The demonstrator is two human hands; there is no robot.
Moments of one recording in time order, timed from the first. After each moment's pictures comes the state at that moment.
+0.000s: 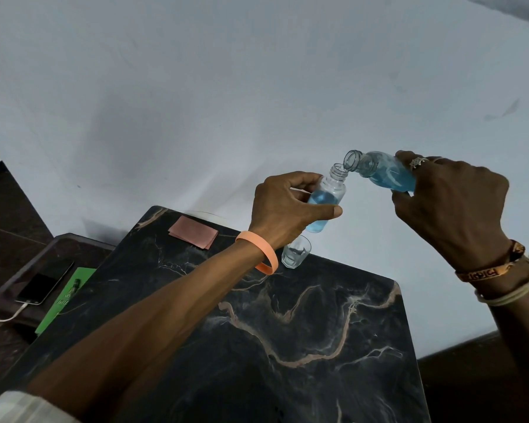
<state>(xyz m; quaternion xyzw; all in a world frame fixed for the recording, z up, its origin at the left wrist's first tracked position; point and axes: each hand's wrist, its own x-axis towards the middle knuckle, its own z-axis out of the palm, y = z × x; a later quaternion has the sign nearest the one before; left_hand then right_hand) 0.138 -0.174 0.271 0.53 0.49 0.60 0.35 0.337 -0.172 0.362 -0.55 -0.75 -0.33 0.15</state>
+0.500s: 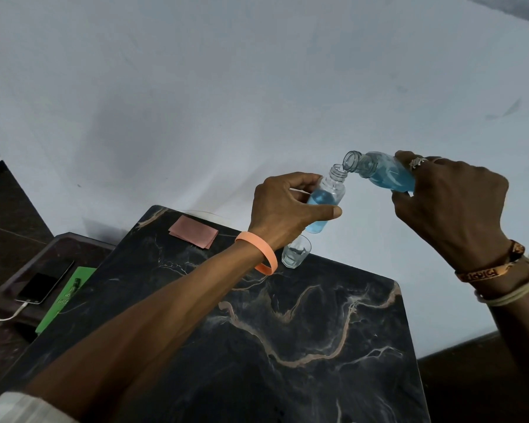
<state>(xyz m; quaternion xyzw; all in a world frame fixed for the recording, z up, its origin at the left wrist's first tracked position) 0.138 -0.172 0.268 0.53 0.49 0.60 0.35 0.336 -0.171 0.361 -0.56 -0.75 -0.33 0.15</state>
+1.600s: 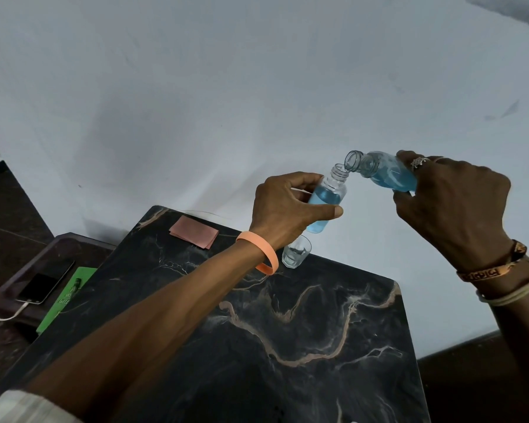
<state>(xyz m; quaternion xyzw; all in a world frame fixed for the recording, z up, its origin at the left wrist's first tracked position) 0.136 -0.173 0.268 0.54 0.48 0.60 0.35 0.335 -0.173 0.364 -0.56 -0.75 -0.33 0.15</state>
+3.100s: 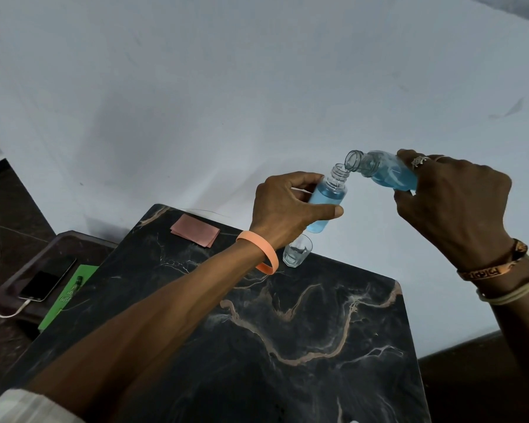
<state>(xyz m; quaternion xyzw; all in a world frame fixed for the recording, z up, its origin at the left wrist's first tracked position) 0.135 -0.176 0.268 0.54 0.49 0.59 0.35 0.335 -0.172 0.363 -0.55 -0.75 -0.33 0.14</state>
